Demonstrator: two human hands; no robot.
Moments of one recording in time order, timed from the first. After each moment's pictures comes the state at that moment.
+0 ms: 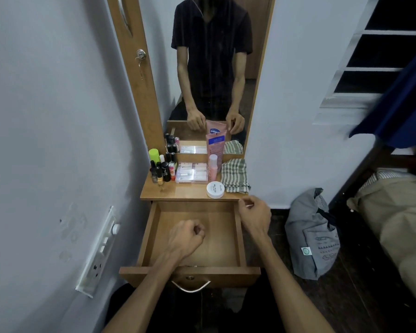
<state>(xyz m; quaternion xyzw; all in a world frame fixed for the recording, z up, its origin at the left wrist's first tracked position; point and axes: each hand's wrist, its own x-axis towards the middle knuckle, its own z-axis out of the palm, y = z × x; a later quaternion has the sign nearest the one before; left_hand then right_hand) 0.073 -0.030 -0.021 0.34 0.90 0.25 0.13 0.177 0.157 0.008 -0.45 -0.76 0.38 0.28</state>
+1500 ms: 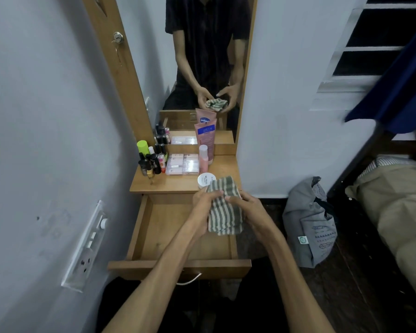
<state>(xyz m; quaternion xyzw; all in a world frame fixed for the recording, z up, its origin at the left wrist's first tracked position) 0.109 0.064 0.034 0.03 0.55 0.74 0.38 0.213 0.178 0.018 -0.27 -0.59 0.75 0.10</state>
